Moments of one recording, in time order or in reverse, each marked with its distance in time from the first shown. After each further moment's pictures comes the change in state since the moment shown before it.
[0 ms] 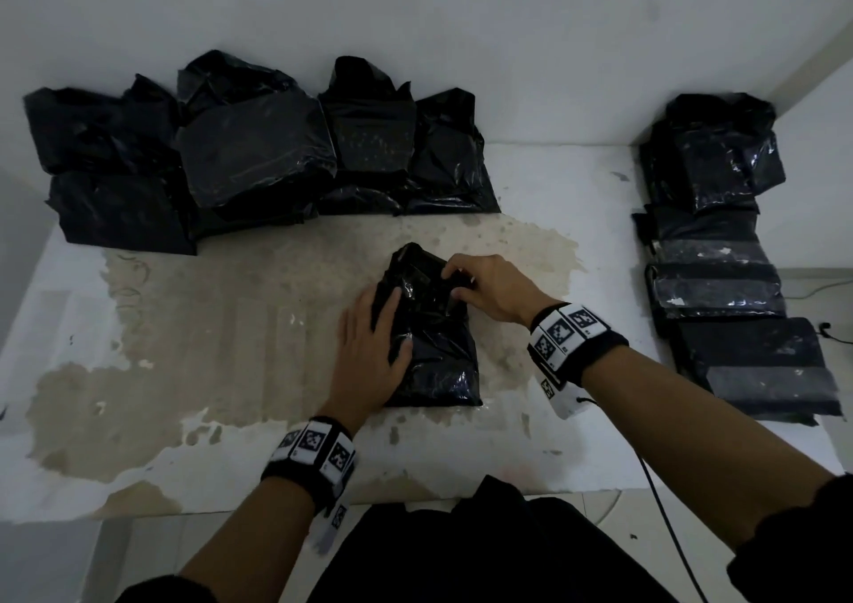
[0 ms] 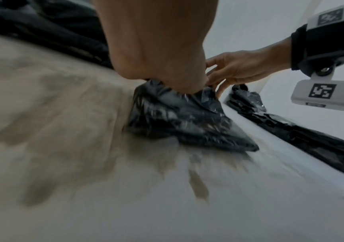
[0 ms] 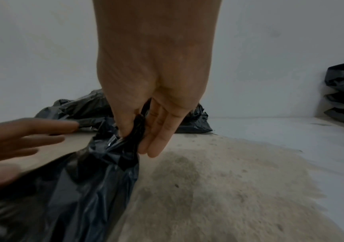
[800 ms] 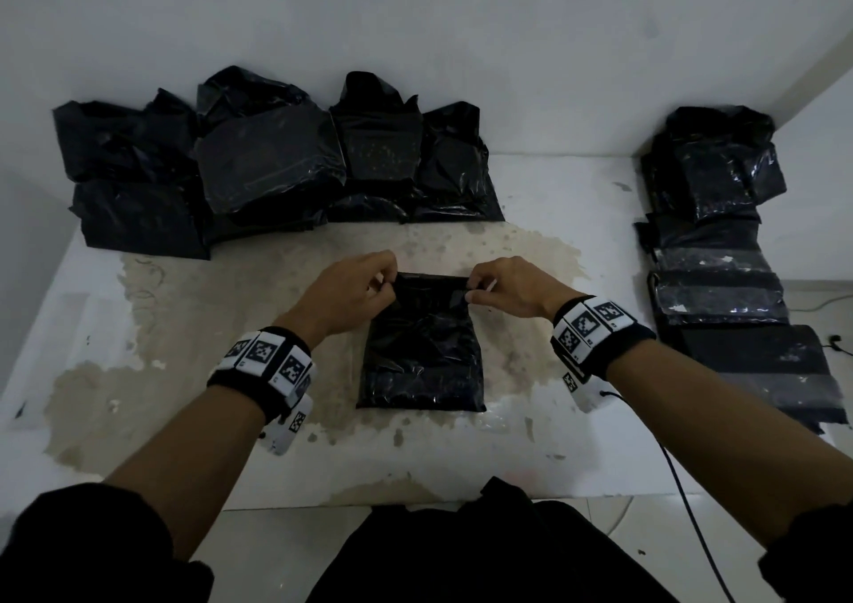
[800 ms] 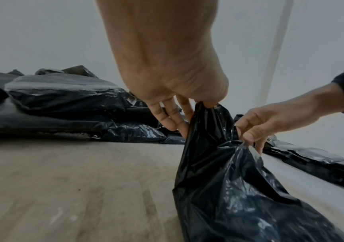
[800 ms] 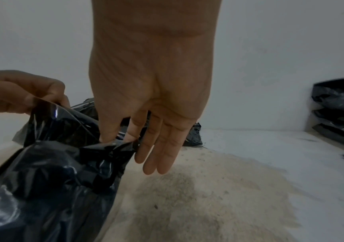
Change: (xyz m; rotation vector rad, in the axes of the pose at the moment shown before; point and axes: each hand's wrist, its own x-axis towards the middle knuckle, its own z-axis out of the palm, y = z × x) left_hand 0.083 -0.005 -0.100 -0.125 -0.238 0.172; right_hand -0.008 0.006 -0.027 -0.056 -0.154 0.068
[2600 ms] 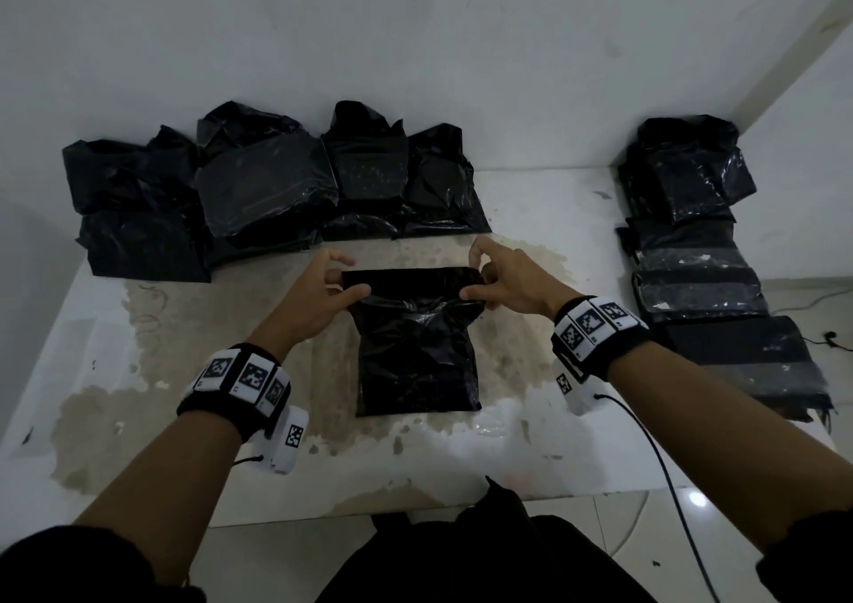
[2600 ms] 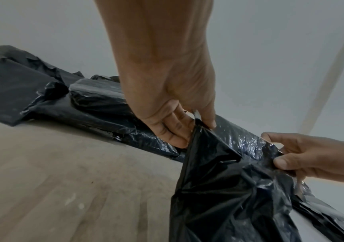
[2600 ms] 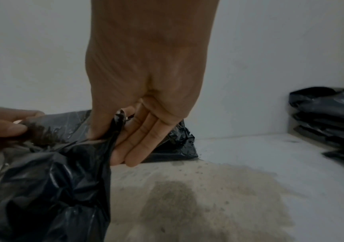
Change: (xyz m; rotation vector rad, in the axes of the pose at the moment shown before) left_hand -0.014 -0.010 -0.021 -0.603 0.060 -0.329; right_hand -0.020 -0.004 -0.015 0.388 0.188 -0.058
